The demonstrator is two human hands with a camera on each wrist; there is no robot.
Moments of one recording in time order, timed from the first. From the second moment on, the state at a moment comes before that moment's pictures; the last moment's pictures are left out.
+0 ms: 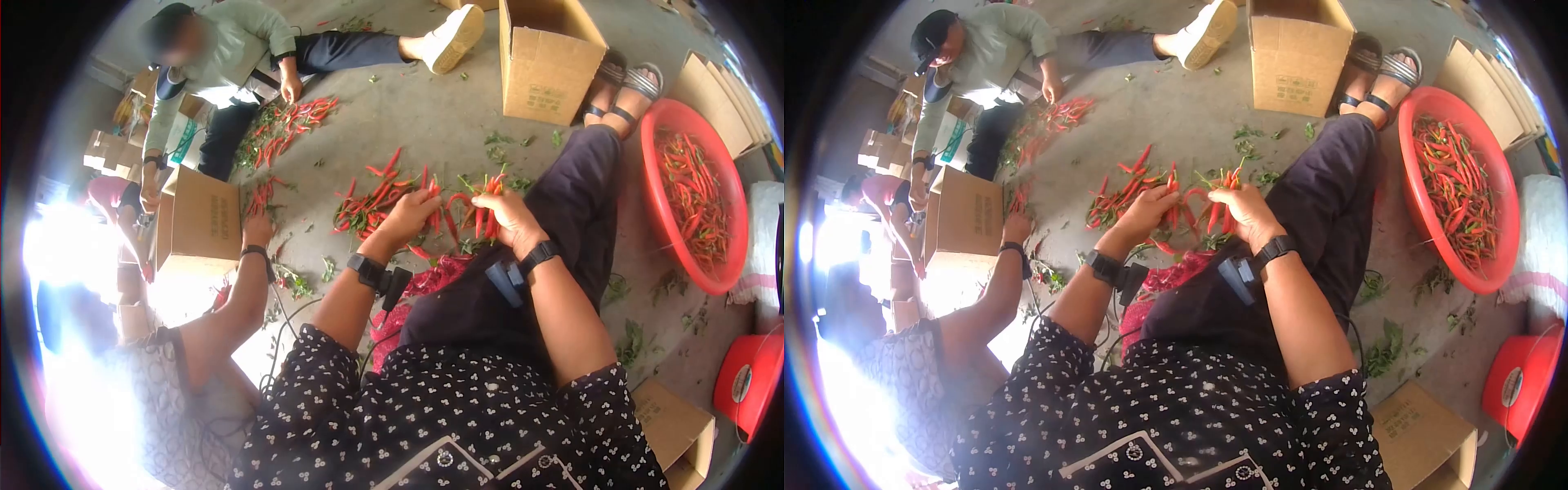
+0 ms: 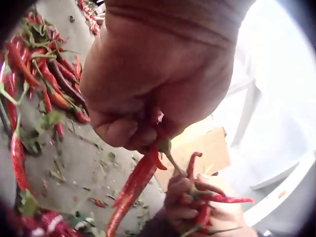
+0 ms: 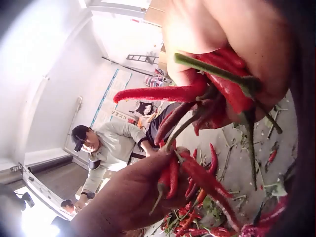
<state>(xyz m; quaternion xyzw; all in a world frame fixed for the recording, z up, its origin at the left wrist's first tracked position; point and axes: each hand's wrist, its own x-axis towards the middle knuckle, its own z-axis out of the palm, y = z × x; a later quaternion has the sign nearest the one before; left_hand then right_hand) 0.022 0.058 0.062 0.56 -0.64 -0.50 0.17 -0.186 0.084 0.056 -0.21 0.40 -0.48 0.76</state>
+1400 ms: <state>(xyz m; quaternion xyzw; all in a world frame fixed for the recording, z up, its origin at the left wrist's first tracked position) 0.061 0.080 0.046 0.54 -0.78 -0.22 0.22 -0.285 0.084 0.187 -0.27 0.34 -0.74 0.52</state>
